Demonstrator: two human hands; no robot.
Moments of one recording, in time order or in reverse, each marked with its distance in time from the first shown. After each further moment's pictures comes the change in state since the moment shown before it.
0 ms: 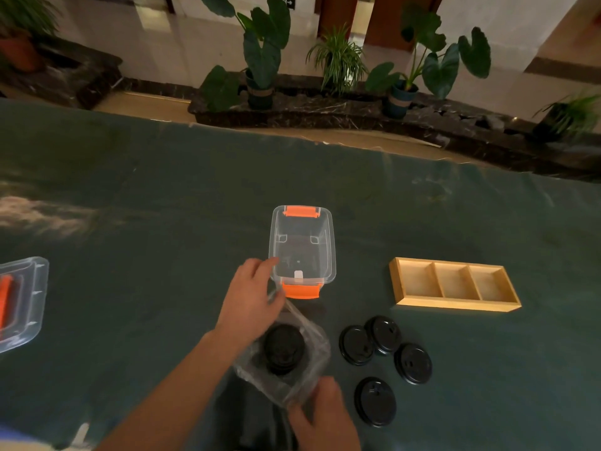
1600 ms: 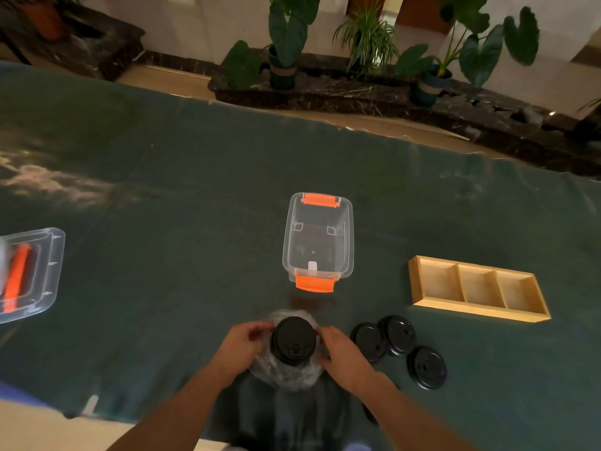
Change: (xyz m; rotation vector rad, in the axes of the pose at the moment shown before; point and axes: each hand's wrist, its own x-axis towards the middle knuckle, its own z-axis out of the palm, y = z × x) left_hand -0.087 -0.100 0.078 -0.641 -0.301 -0.633; right_hand 0.141 0.045 0.002 -0.387 -0.387 -0.331
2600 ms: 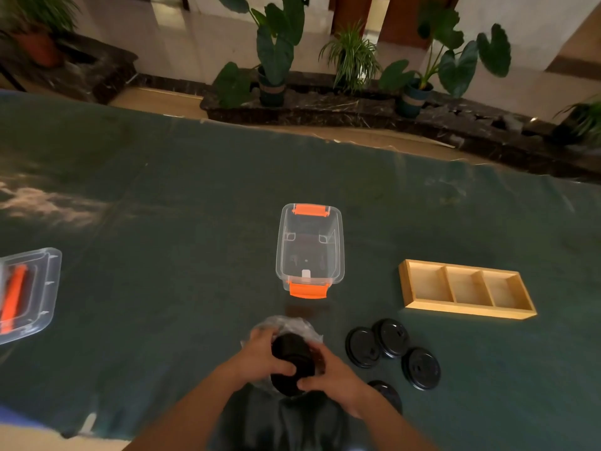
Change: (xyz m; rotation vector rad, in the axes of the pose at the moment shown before) left_hand -0.002 0.032 0.020 0.298 -0.259 -0.052; right_hand -0.026 -0.006 0.020 0.937 -0.099 0.220
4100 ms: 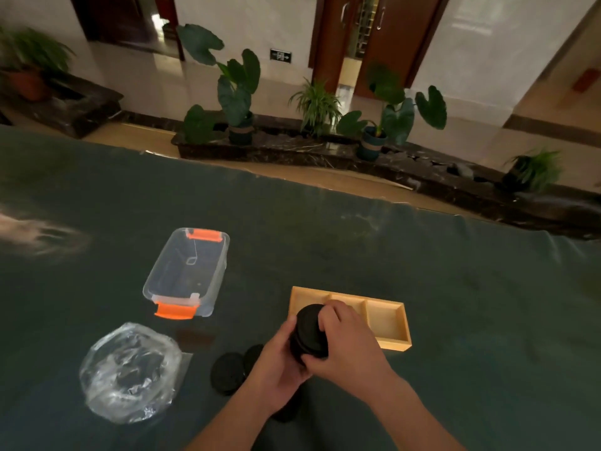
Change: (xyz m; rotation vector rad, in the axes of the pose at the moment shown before) left_hand 0.011 0.286 0.257 -1.234 -0.117 0.128; right_hand -0.167 -0.095 -0.296 -1.190 0.464 -0.557
